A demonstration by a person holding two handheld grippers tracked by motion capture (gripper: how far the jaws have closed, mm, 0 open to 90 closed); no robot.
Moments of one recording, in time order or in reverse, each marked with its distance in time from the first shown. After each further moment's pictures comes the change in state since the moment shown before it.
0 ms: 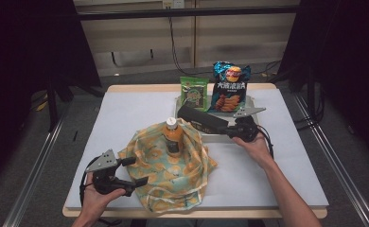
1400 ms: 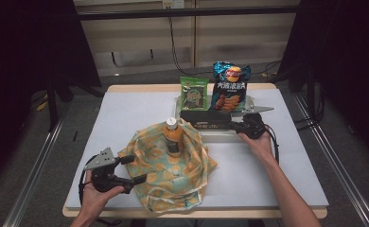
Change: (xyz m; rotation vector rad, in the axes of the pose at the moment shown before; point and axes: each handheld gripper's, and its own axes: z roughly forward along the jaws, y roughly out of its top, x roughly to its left) left arm 0.006 0.000 0.000 -0.015 0.001 -0.022; right arm -0.027 -0.014 -0.002 0.002 -0.200 0.126
